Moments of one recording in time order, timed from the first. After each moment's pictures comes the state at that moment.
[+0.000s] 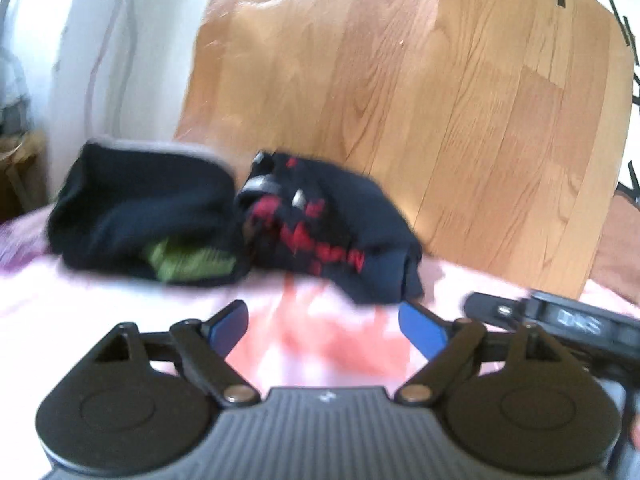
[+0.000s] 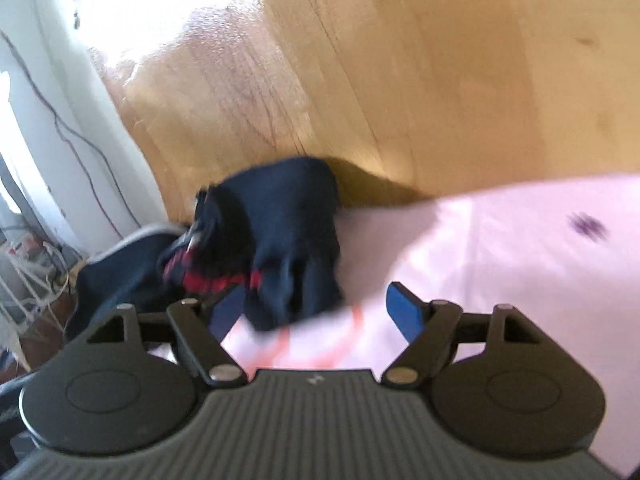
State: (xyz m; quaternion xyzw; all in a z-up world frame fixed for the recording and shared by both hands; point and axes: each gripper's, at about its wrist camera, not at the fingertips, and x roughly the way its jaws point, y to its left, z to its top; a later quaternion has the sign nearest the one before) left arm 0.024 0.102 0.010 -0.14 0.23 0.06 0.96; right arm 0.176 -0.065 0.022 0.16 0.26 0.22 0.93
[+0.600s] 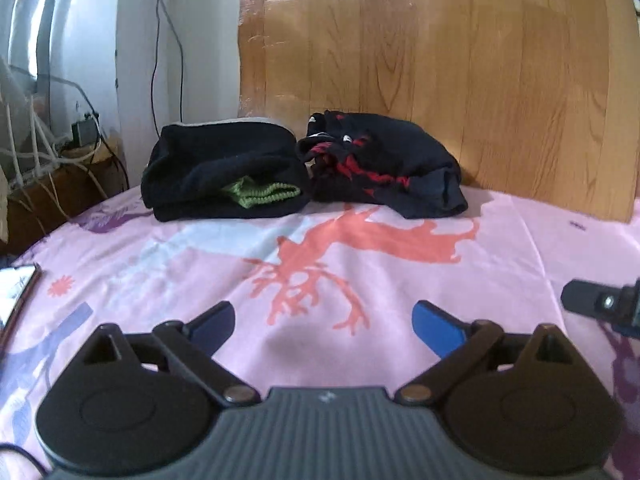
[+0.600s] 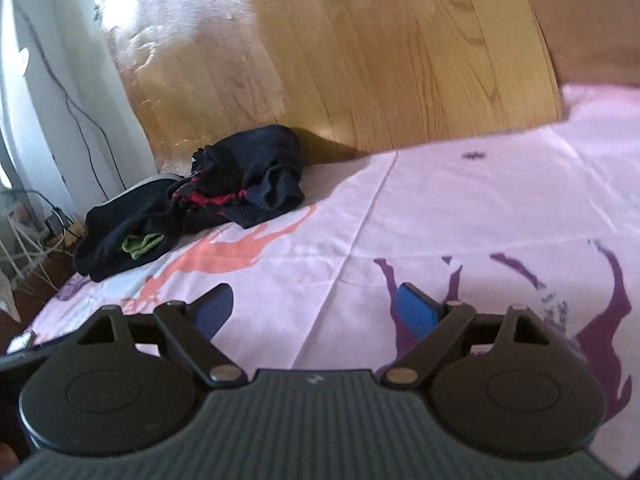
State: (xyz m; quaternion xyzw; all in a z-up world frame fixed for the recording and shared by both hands) left arm -0.033 0.064 -0.009 -0.04 0.26 0.16 0.95; right arm 0.087 -0.086 -0.007 0.16 0.26 0.18 0.94
